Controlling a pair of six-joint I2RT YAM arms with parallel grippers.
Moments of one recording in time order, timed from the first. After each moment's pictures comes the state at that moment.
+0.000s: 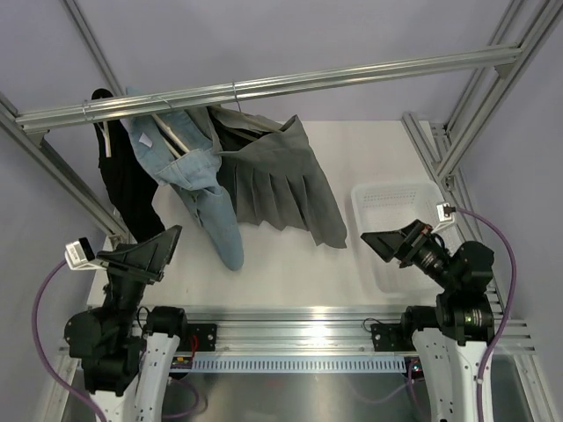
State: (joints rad) left arm -0.07 0.02 0.66 -0.17 0.30 -1.34; right arm -0.03 0.22 0.62 -0.42 -0.74 0.89
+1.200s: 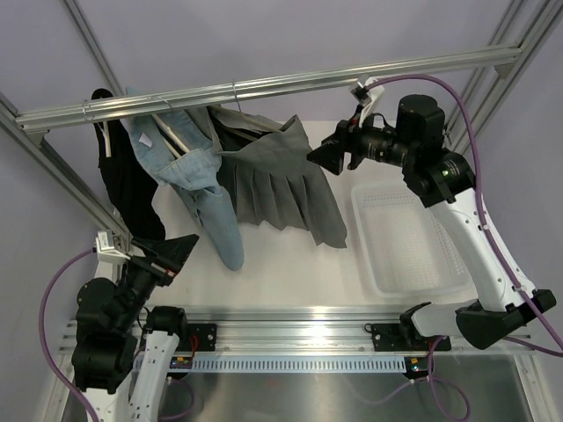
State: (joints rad) left arm -0.07 0.12 0.85 -0.81 0.27 -1.06; right arm 0.43 1.33 1.68 -0.56 -0.58 0.16
